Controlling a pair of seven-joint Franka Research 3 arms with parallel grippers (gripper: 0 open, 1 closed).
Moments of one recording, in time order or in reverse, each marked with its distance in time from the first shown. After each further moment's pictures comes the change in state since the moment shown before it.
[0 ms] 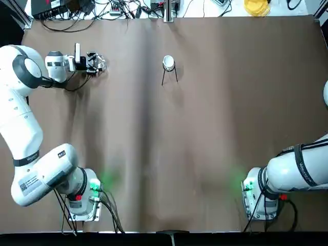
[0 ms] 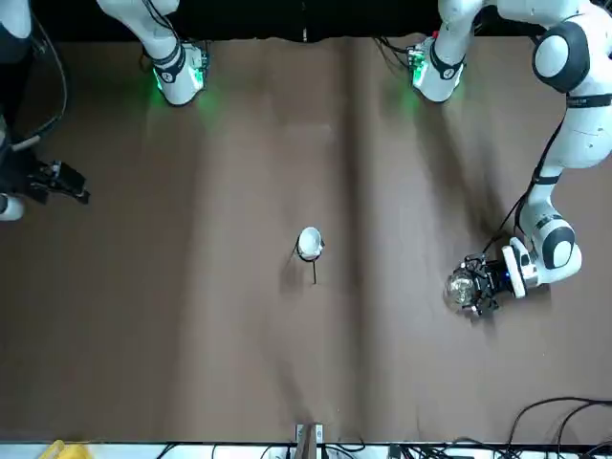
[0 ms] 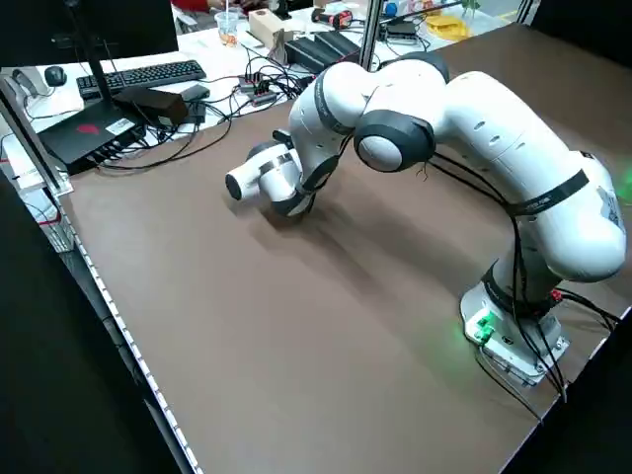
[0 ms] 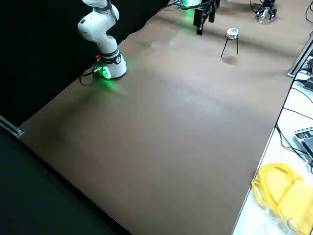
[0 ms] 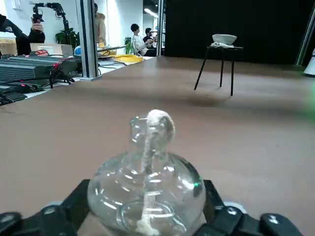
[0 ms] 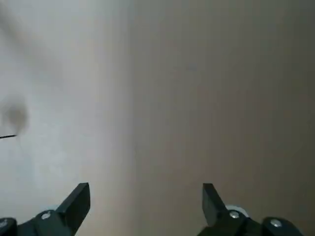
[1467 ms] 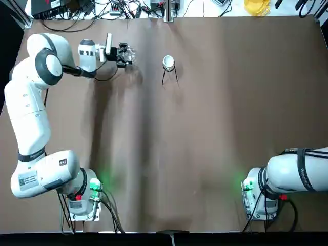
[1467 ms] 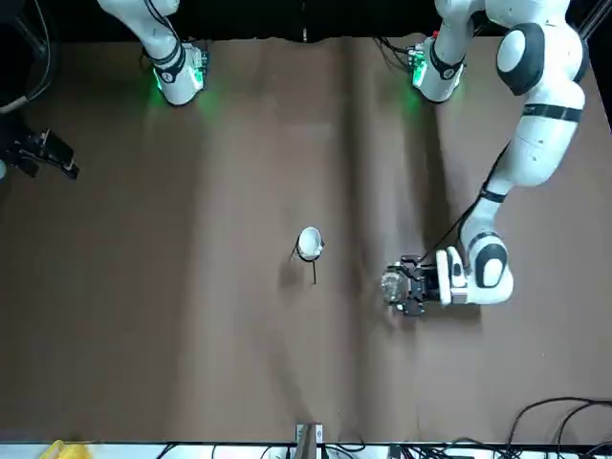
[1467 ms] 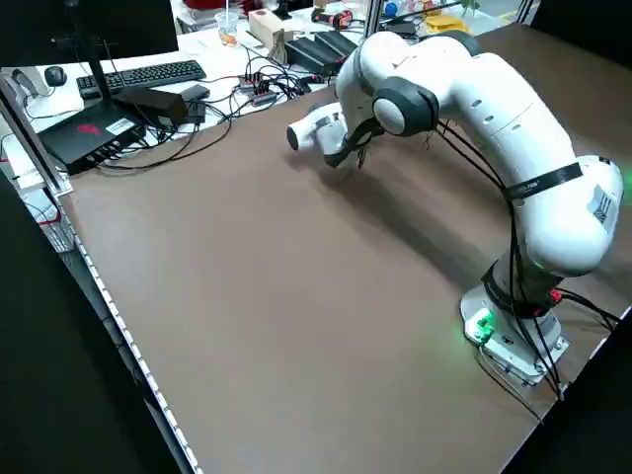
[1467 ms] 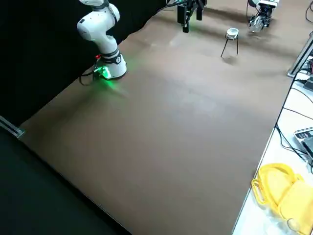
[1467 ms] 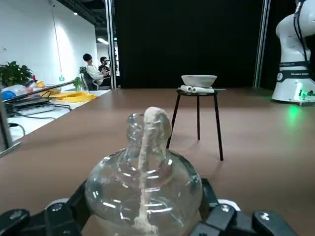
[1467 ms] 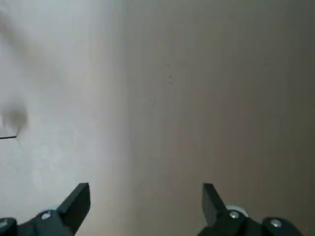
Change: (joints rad) left arm -0.295 -0.011 -0.093 0.007 -0.137 0.040 0.027; right arm -0.043 -0.184 0.008 -0.214 0.018 0.094 -0.002
